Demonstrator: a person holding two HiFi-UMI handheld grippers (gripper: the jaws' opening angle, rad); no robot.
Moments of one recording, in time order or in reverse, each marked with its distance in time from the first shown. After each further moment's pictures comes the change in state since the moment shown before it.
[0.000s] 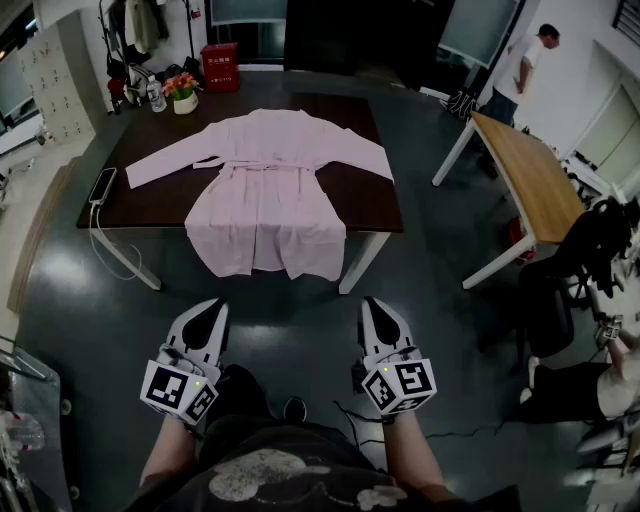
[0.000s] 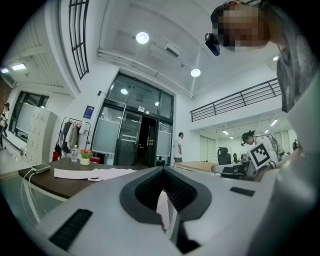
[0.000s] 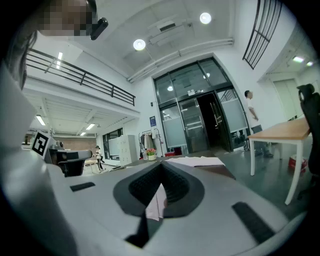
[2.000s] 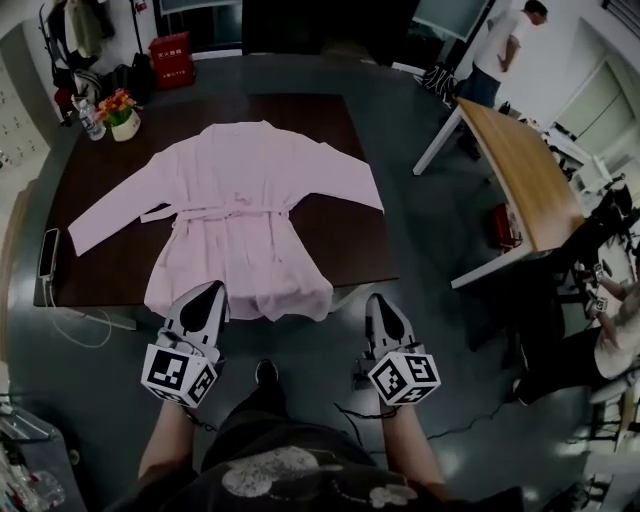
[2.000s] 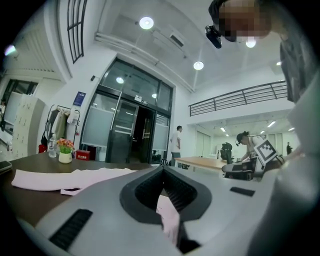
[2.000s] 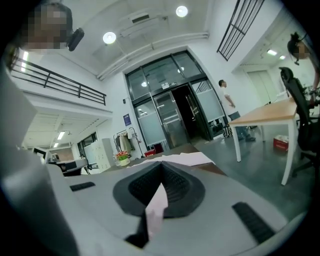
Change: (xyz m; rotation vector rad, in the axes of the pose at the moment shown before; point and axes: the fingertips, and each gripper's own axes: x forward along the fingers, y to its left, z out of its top) left arm 0.264 0.128 -0.020 -0.009 0.076 -0.100; right arm 0.186 -0.157 -0.006 0.192 0.042 -0.248
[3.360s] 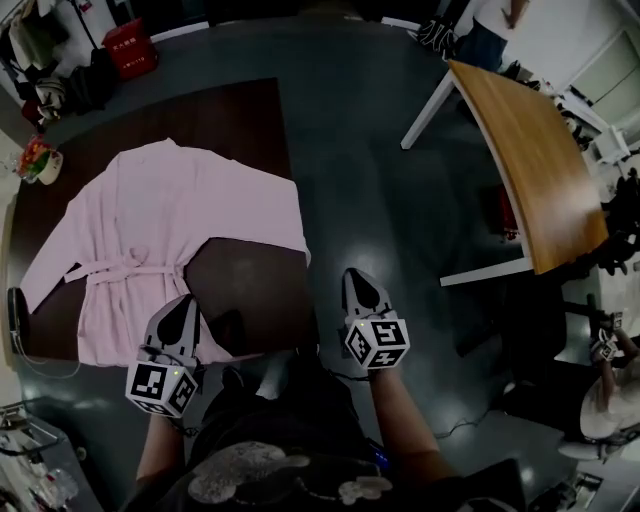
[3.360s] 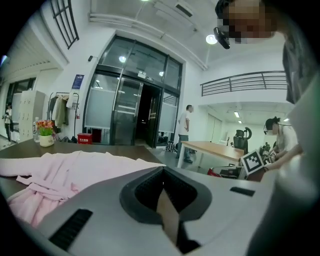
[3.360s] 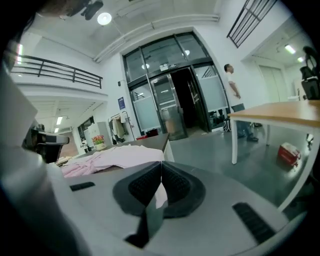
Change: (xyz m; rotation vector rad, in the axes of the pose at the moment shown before) left arm 0.282 -0.073 -0.046 -0.057 0.235 0.115; right arm 0.193 -0.300 0.019 -0.099 0.188 0.024
